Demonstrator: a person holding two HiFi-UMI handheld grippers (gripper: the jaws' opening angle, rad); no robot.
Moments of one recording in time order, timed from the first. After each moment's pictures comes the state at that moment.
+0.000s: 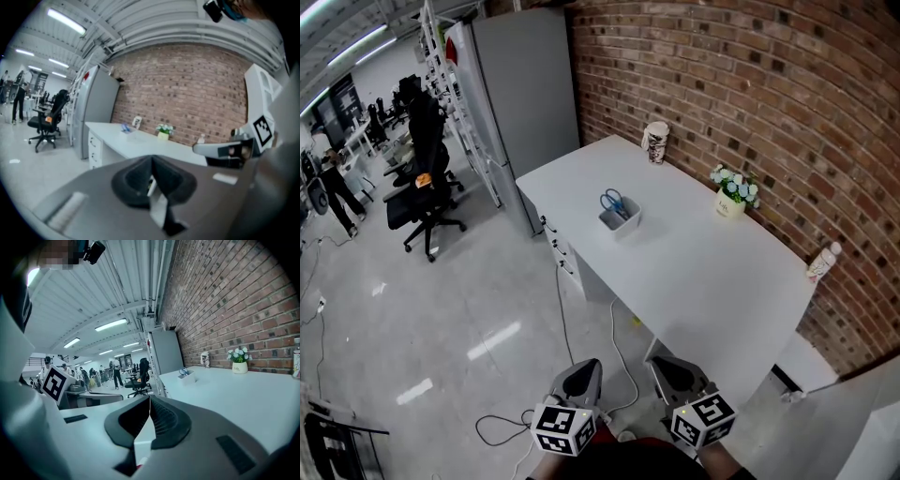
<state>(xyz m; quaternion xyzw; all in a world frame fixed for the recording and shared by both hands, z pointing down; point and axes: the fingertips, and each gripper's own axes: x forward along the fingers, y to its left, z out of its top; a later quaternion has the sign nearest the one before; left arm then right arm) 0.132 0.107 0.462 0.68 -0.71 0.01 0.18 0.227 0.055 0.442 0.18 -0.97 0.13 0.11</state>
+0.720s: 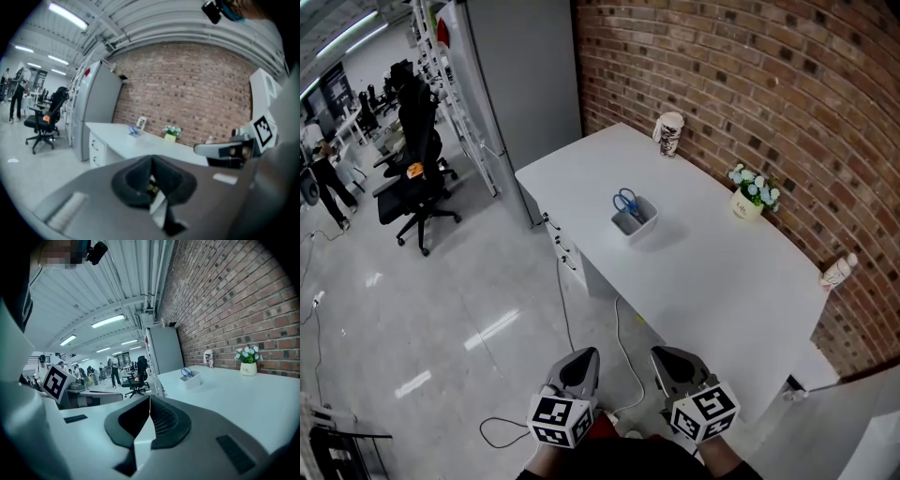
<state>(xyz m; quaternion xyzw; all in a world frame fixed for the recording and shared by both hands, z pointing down) 0.048 0.062 0.466 0.68 -0.71 0.01 0.19 0.146 0.011 0.445 0.18 -0.97 0.13 0.12</state>
